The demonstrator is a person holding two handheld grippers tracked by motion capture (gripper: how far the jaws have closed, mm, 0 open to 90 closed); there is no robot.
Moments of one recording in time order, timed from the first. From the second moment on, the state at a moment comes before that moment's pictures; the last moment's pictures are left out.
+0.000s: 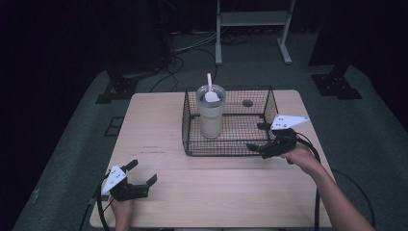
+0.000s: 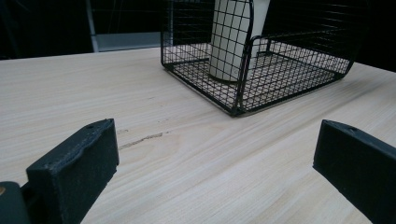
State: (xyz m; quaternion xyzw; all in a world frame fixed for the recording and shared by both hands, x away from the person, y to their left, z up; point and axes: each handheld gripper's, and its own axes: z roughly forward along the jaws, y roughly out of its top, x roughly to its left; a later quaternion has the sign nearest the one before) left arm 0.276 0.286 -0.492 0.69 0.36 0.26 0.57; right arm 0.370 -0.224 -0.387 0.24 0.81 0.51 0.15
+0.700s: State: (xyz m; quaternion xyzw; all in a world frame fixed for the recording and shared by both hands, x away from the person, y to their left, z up) left arm 0.276 0.285 -0.492 0.69 0.36 0.26 0.57; right arm 0.341 -0.239 -0.410 0.24 0.81 0.52 0.14
